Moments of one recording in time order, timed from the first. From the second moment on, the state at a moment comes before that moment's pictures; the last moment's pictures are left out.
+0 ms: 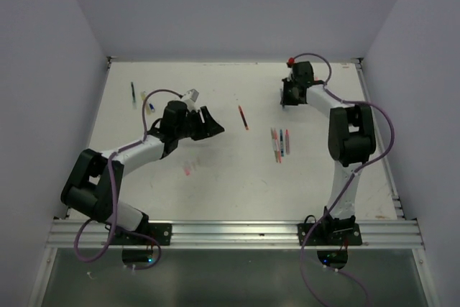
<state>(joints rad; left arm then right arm) -0.44 1.48 0.76 0.17 0.31 -0.68 0.13 2.12 1.56 -0.34 0.00 0.20</state>
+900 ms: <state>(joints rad) -0.31 1.51 0.80 0.32 0.42 -0.86 0.65 1.74 1.19 -0.16 -0.40 0.35</state>
